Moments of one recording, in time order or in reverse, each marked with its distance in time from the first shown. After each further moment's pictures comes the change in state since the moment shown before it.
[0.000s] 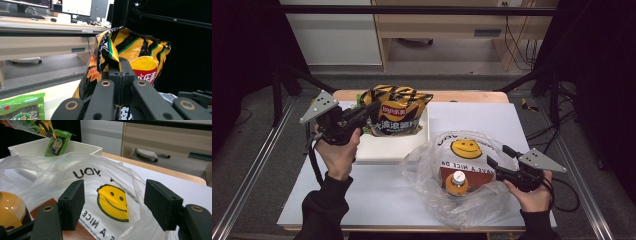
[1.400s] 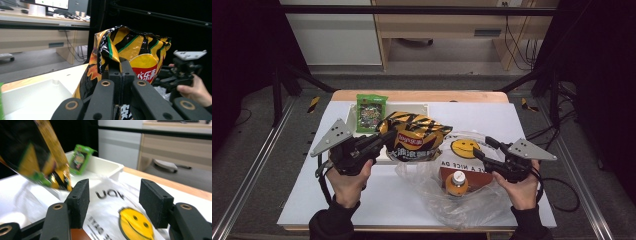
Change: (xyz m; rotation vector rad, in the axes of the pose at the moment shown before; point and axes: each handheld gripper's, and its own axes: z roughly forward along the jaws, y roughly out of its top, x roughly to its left) left arm -0.051 -0.033 -0.015 0.028 -0.160 -0.004; right arm 0.020 0.032 0.018 -0.059 0.129 -0.004
